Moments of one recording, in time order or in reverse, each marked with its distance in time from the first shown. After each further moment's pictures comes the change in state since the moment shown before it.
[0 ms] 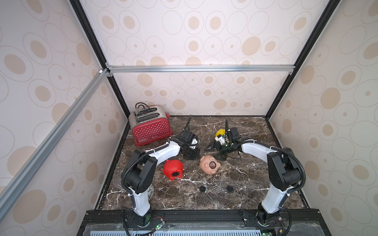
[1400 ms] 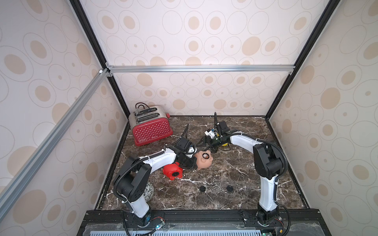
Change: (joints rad) left arm -0.029 -0.130 -0.201 -0.004 0.038 0.013; right arm 0.068 0.231 0.309 -0.087 -0.034 -0.086
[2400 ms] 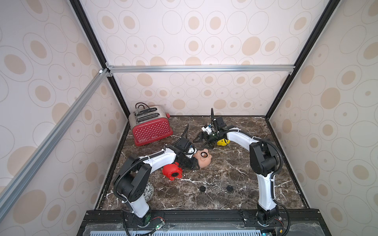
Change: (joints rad) left arm 0.002 0.000 0.000 -0.025 0.002 0.027; right arm 0.021 0.104 0.199 -0.061 0.003 -0.003
